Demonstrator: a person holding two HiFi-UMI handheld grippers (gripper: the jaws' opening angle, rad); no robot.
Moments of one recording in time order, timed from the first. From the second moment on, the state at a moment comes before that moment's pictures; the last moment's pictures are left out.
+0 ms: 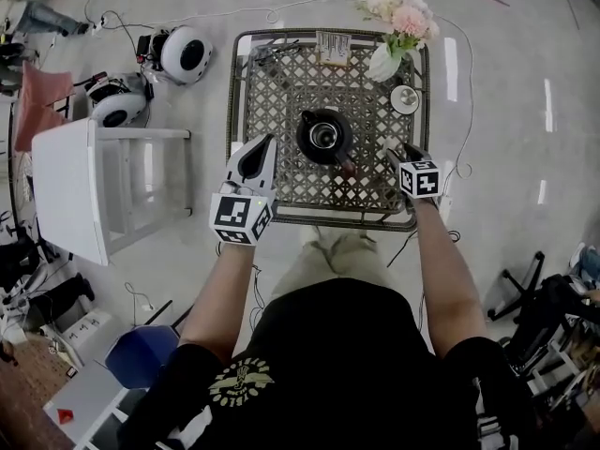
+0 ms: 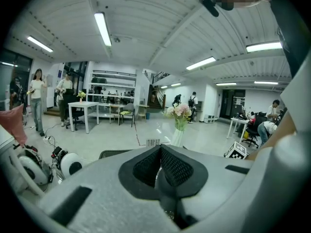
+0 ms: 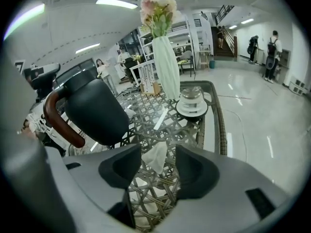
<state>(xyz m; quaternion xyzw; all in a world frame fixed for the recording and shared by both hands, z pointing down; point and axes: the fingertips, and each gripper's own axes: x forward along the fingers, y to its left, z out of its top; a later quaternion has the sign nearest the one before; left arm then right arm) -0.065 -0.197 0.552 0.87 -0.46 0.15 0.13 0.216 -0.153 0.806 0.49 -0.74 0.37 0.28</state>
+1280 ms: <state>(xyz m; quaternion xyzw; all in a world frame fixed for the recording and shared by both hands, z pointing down) -0.061 -0.214 0.488 0.85 -0.50 0.12 0.11 0.238 -0.170 0.704 0.49 -0.78 0.33 0.22</state>
